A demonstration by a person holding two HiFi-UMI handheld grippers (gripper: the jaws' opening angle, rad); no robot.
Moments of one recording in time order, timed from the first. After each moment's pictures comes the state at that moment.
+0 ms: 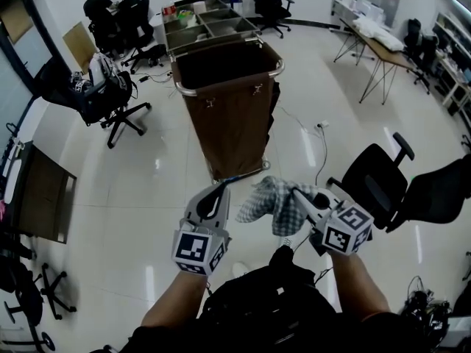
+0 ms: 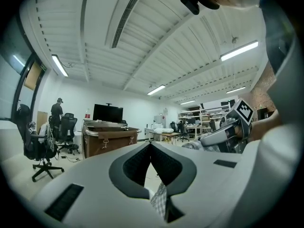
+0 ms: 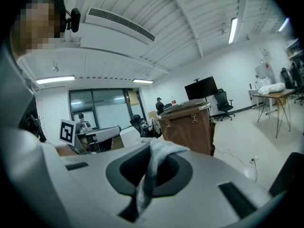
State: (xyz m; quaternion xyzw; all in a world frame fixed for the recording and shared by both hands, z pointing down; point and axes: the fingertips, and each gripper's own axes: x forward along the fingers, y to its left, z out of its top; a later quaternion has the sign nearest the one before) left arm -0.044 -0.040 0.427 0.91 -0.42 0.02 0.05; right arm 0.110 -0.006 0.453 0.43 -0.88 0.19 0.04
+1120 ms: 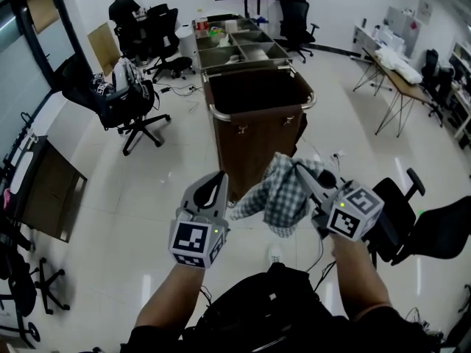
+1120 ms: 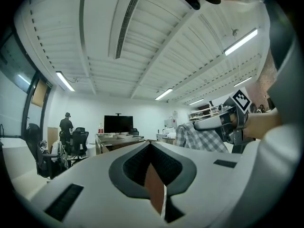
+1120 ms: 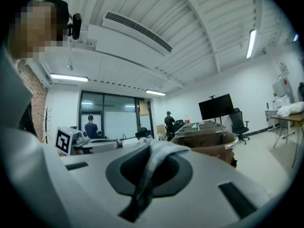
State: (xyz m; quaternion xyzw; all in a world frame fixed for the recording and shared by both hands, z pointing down) left arm -0.110 -0.119 0.359 0.88 -0.47 0.00 -0.01; right arm 0.045 -0.117 0.343 0.39 -0.92 0.08 0.00
